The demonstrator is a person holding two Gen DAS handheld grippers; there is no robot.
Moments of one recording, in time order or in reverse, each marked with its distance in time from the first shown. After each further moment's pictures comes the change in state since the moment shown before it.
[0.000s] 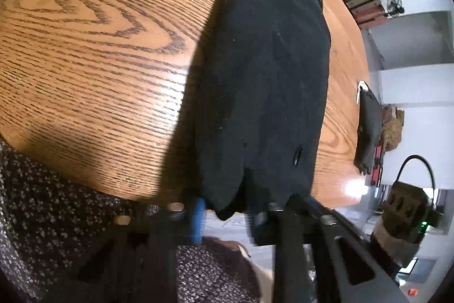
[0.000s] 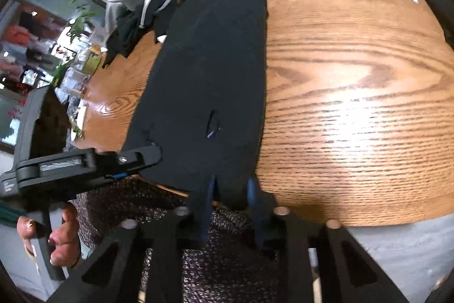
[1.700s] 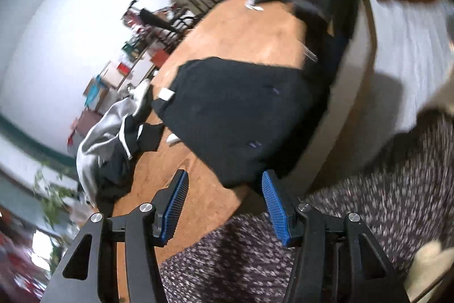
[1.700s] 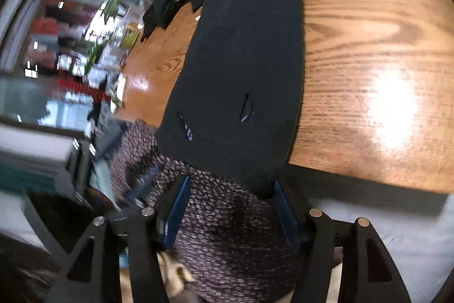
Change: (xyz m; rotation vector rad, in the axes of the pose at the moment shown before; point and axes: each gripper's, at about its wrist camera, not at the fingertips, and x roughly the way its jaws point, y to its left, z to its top) left arm -0.043 -0.006 -0.161 1.463 -0.504 0.720; right arm 0.009 -0.001 -0.015 0.021 0.153 0.242
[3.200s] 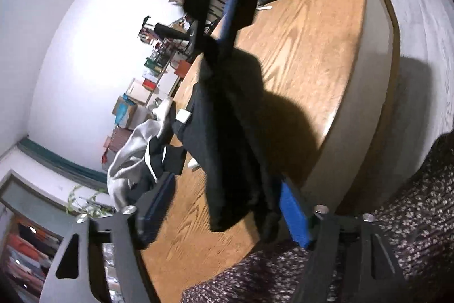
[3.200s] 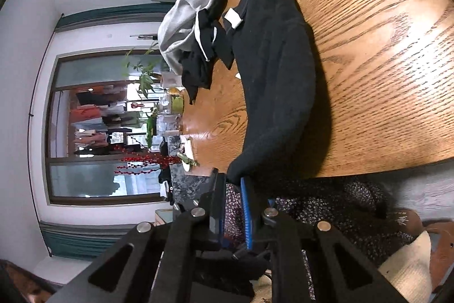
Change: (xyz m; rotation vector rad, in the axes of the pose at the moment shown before) left arm 0.032 -0.009 0.031 0.057 -0.022 0.163; right arm -0.050 0.000 0.018 0.322 -0.169 0.364
